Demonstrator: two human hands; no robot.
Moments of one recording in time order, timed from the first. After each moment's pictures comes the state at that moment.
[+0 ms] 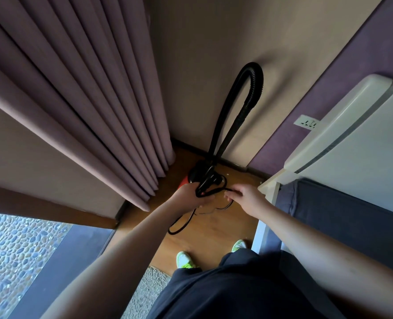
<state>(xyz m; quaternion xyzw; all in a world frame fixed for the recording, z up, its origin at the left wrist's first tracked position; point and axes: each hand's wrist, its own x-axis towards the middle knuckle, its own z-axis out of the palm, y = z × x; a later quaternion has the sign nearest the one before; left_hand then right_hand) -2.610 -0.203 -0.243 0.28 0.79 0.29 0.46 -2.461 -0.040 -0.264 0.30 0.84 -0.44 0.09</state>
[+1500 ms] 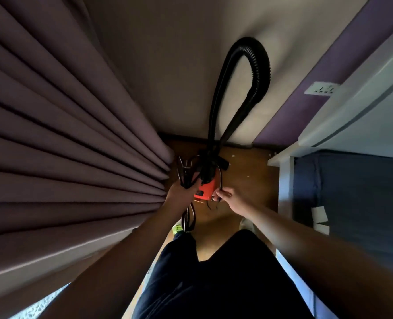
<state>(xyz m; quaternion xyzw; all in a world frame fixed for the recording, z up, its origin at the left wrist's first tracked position) -2.733 -0.138 -0.335 0.11 0.76 0.43 0.47 -2.557 -0.023 -0.443 0.45 0.69 -0.54 0.15</state>
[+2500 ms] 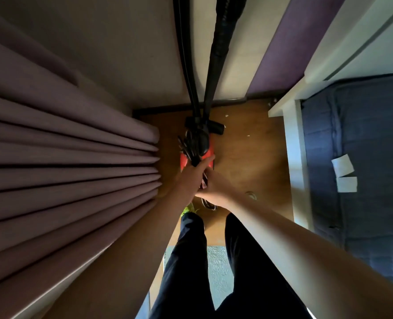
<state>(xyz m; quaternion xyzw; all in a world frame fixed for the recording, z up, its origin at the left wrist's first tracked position) -2.700 -0.084 -0.443 0.06 0.72 0.34 0.61 -2.605 -0.064 -0.452 0.47 0.67 -0.56 0.11</state>
